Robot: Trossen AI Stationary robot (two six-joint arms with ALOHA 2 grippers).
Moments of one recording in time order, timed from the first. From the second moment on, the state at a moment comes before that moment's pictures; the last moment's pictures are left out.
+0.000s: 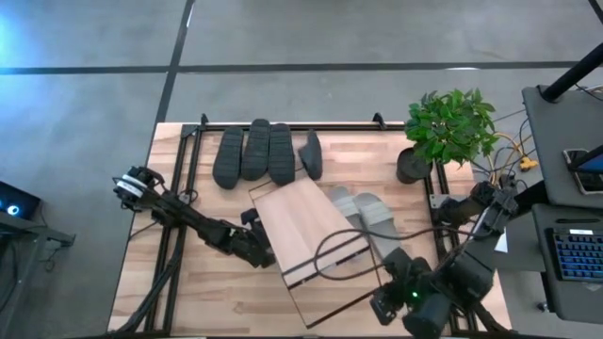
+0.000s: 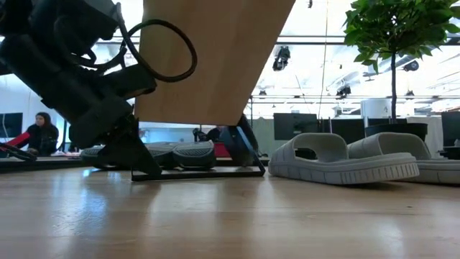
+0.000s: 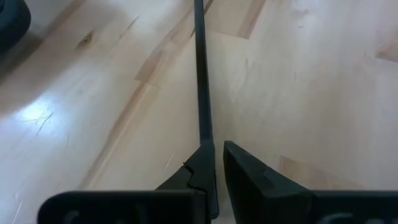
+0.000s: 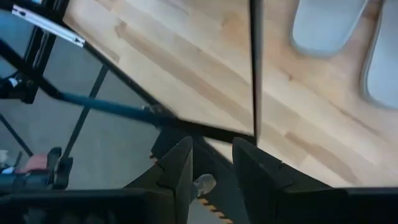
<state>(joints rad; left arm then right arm) -0.44 1.67 0.63 0.11 -0.59 -0.65 0.86 1.79 2.04 -1.44 0.35 1.81</state>
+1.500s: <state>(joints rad) -0.67 1.41 0.64 0.20 -0.57 -0.78 0.34 1.74 1.61 -1.44 0.37 1.41</state>
